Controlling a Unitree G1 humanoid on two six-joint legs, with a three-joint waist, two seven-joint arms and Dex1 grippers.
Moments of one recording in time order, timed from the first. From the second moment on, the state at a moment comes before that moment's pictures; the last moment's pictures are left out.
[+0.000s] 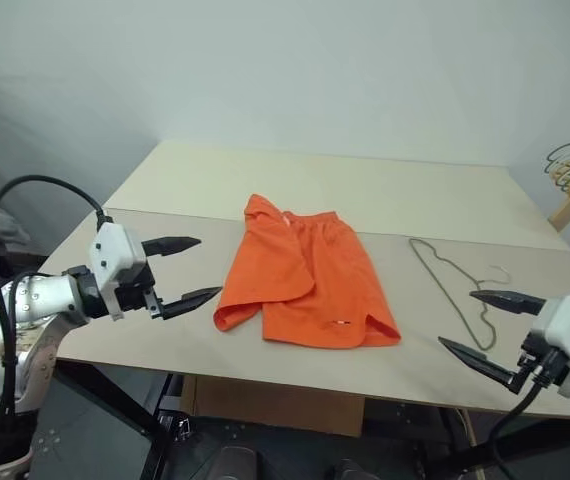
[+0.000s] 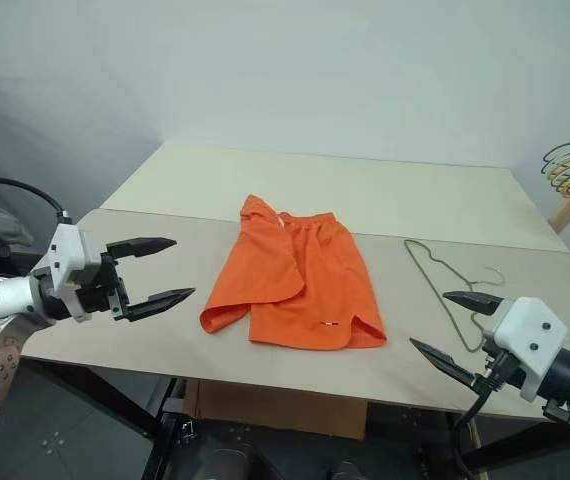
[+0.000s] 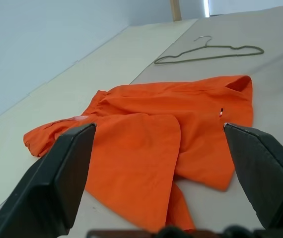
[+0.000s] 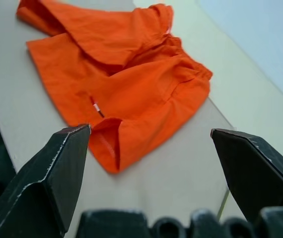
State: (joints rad) left arm -0.18 0.79 0.21 -0.33 -0.53 0.33 -1.02; right arm 0.42 -0.76 -0.63 -0.68 0.45 0.31 0.93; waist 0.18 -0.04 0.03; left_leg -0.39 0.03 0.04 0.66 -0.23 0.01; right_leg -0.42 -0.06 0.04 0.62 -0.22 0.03
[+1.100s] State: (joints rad) left arm -0.51 0.56 -0.07 -0.12 -0.46 0.38 -1.04; right arm -0.27 -0.85 0.26 -0.13 -0.36 -0.08 0.70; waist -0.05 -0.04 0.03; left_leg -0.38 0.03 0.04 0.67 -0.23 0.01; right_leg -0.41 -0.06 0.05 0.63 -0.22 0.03
